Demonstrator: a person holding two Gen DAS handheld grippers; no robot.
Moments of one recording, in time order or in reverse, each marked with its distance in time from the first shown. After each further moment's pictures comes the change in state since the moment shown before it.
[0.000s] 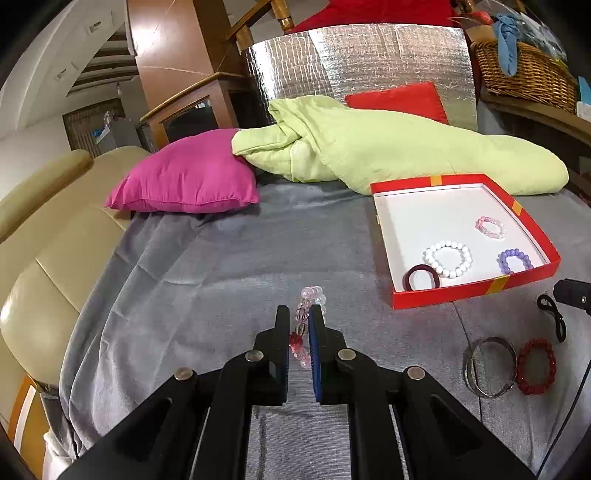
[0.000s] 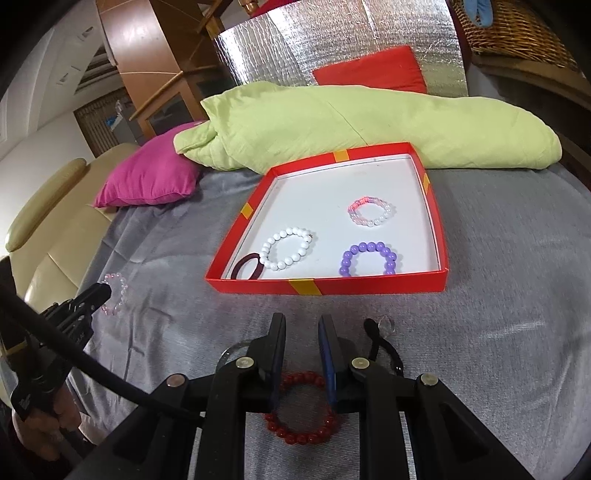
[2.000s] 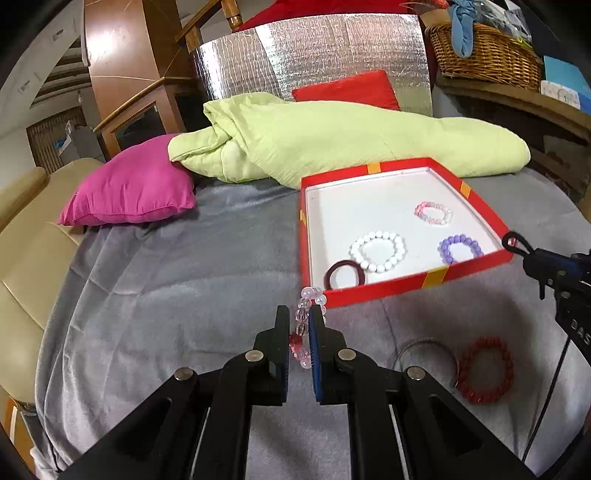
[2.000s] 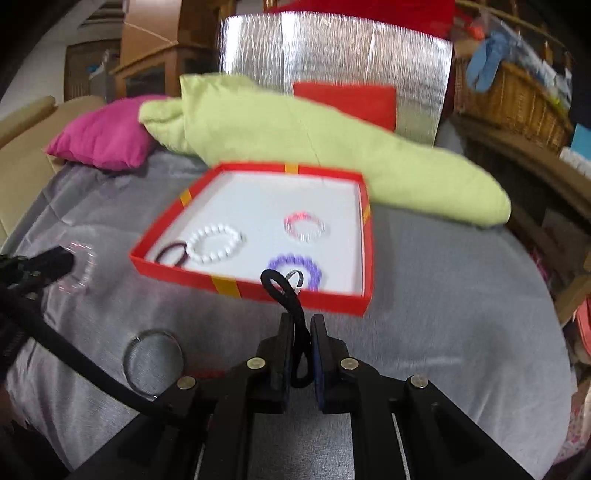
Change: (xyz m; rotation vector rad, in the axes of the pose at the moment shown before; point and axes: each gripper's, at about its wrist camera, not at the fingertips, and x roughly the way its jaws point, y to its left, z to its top) left arm 0.000 -0.068 0.005 0.071 0.019 -0.130; right arm -0.013 0.010 -0.003 -0.230 -0.087 -0.346
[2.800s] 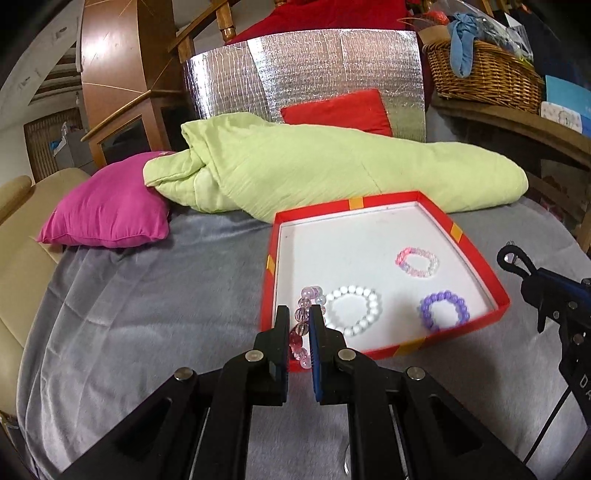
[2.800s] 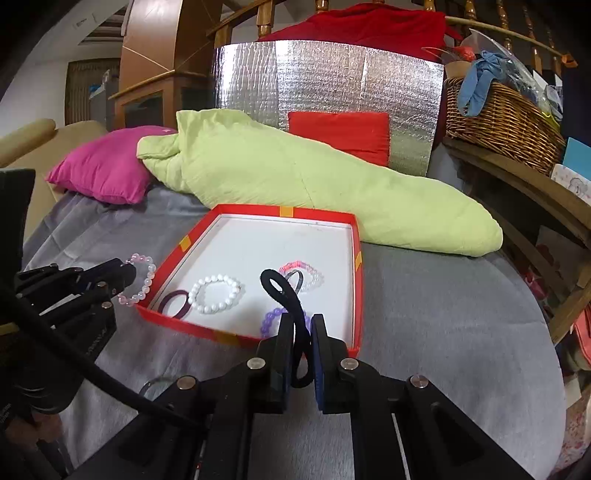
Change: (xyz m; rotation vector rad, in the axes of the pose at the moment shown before) left arm 0.024 -0.029 0.045 -0.035 -0.065 -0.046; right arm -0.001 -0.005 0.036 0.036 -0.056 -0.008
